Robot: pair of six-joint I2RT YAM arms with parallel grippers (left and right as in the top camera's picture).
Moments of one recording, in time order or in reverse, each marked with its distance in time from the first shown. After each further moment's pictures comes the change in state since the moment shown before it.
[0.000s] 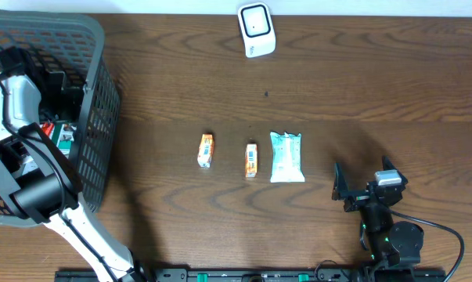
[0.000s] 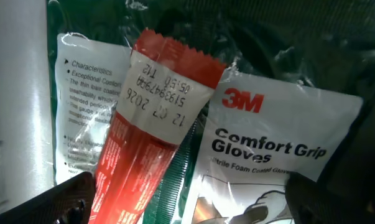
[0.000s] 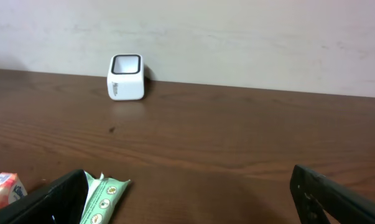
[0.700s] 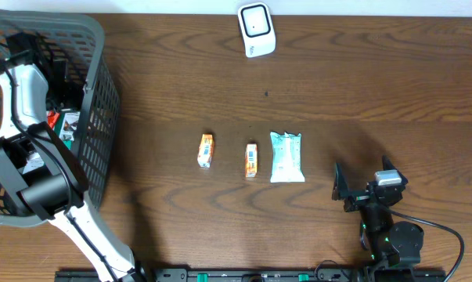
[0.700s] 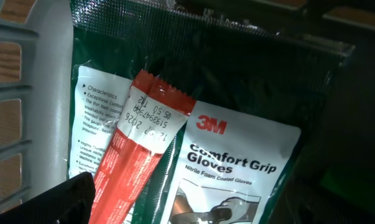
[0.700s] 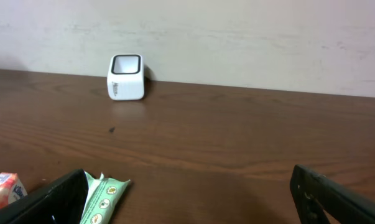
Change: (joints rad) left arm -0.058 -0.002 0.088 -0.056 -0.054 -0.101; right arm 0.000 0.000 0.000 0.000 0.000 0.000
